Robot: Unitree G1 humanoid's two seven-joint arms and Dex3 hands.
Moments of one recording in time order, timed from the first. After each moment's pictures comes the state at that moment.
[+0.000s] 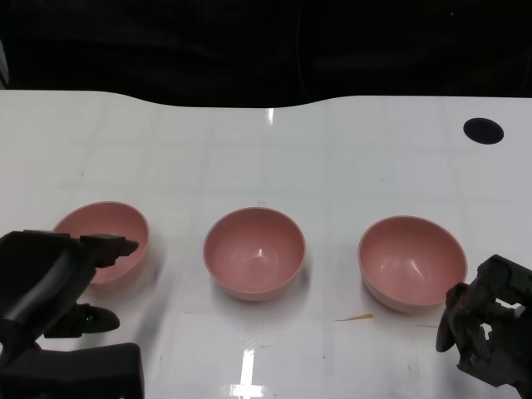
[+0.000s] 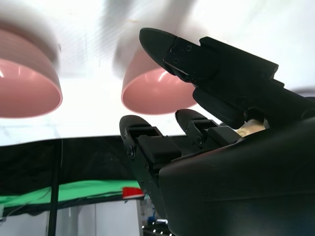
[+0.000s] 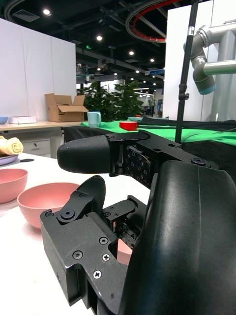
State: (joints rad) left arm 0.02 0.52 -0.05 -0.07 0.86 -0.16 0.01; right arm 0.18 0.01 -0.11 0.10 0.33 -0.49 0.40
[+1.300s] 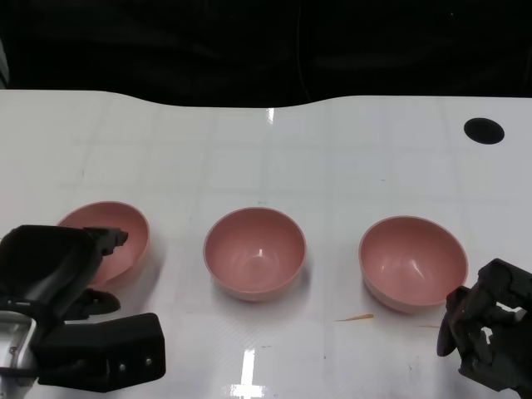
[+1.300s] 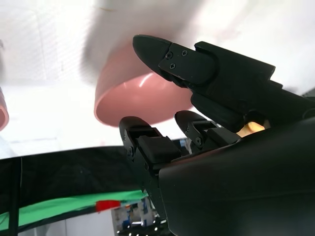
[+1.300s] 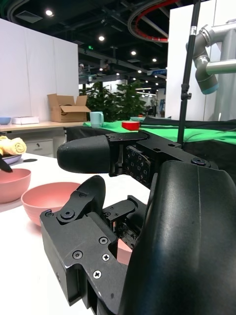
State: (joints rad) left arm -0.15 0.48 -0.23 0.20 0.93 0.00 0.13; right arm 0.19 0.01 -0.11 0.09 0.34 -0.48 0.42
